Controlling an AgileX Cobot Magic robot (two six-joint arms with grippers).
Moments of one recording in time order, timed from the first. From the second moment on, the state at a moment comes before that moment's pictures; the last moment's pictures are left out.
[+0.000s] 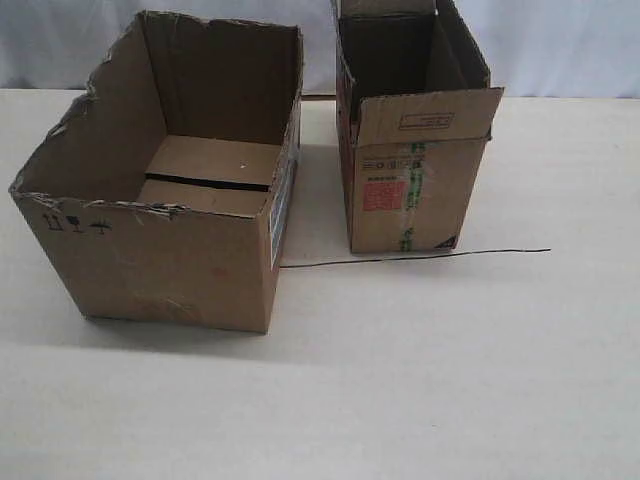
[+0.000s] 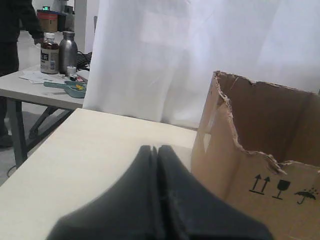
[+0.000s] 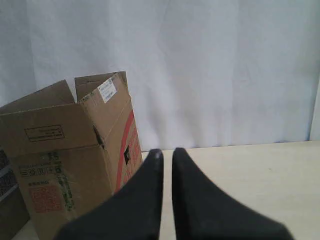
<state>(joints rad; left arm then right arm) 0.04 0.00 0.01 0.08 0.13 -0.22 0.16 0.00 0.00 0.02 0.04 0.05</state>
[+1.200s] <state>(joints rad) 0.04 0.00 0.01 -0.01 0.11 -0.22 0.16 0.00 0.00 0.02 0.04 0.05</state>
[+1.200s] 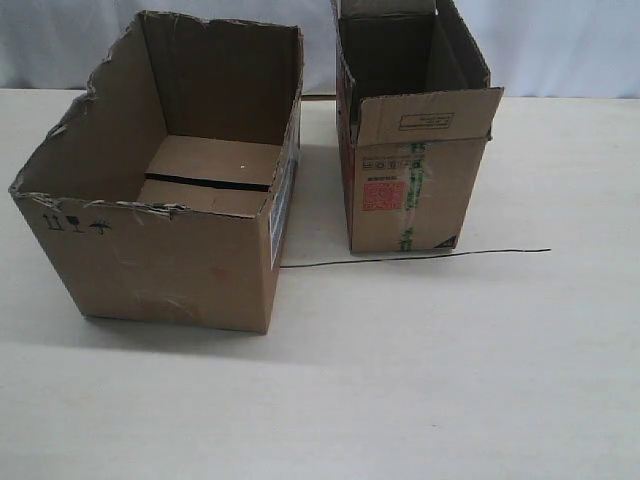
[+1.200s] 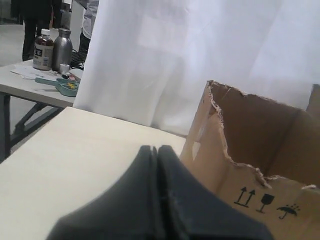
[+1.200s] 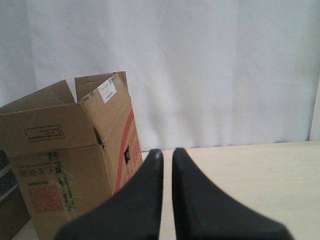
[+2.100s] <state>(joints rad) 0.04 0.00 0.01 -0.53 -0.45 -0.44 0.16 0.00 0.00 0.02 0.04 0.05</state>
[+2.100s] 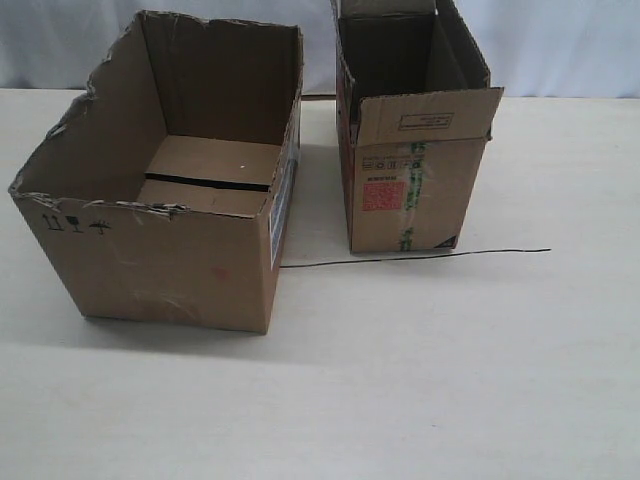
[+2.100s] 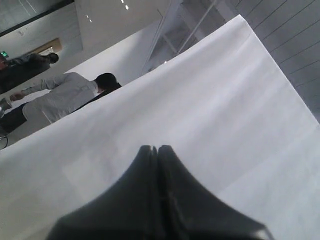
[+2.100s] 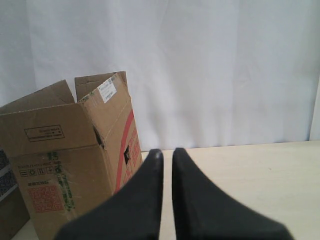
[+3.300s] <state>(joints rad) 0.04 0.77 -0.43 -0.48 0.54 0.36 0.16 0.00 0.00 0.02 0.04 0.05</state>
